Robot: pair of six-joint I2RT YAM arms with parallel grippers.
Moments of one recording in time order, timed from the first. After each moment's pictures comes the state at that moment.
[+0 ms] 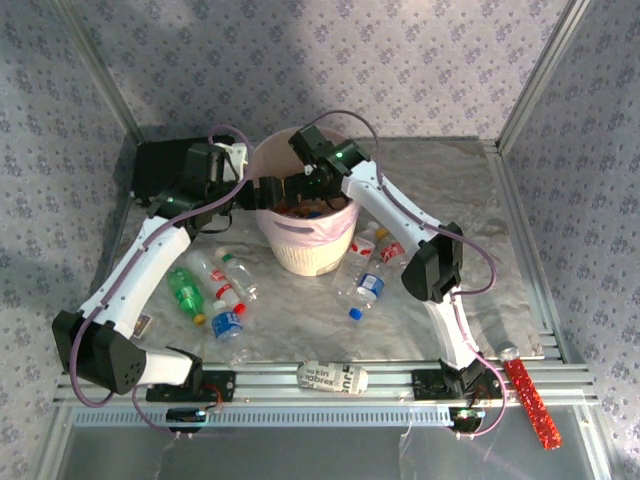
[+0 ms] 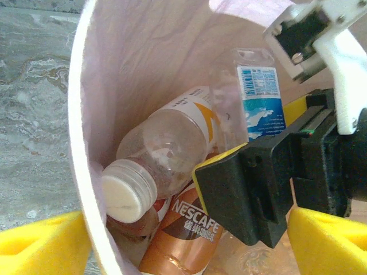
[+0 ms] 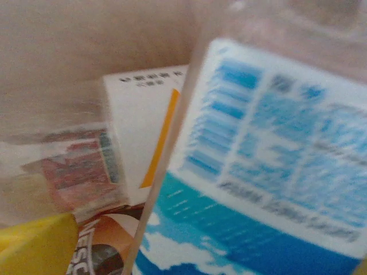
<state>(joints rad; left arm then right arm) -0.38 1.34 1.32 -0.60 0.25 -0.35 0.72 2.17 2.31 -1.17 0.11 0.37</state>
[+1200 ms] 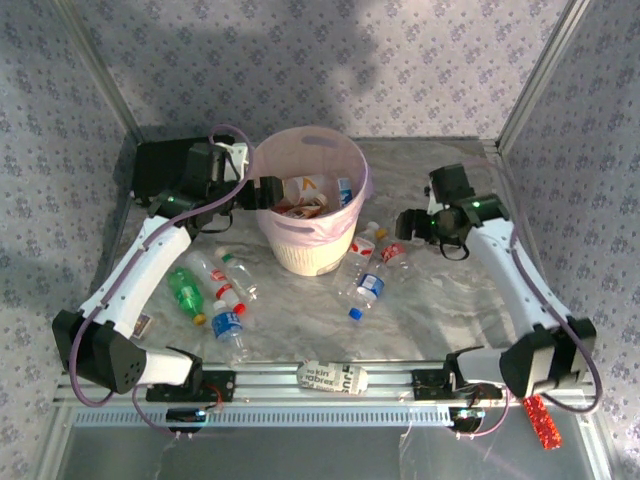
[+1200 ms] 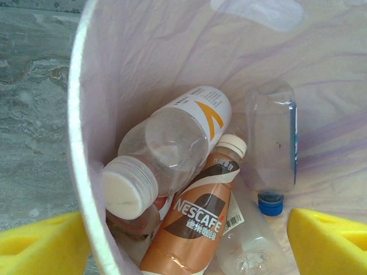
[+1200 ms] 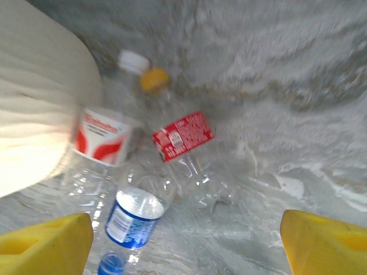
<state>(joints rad) -0.39 1.34 1.33 -0.61 0.23 -0.35 0.24 1.32 1.24 -1.05 -0.07 0.35</state>
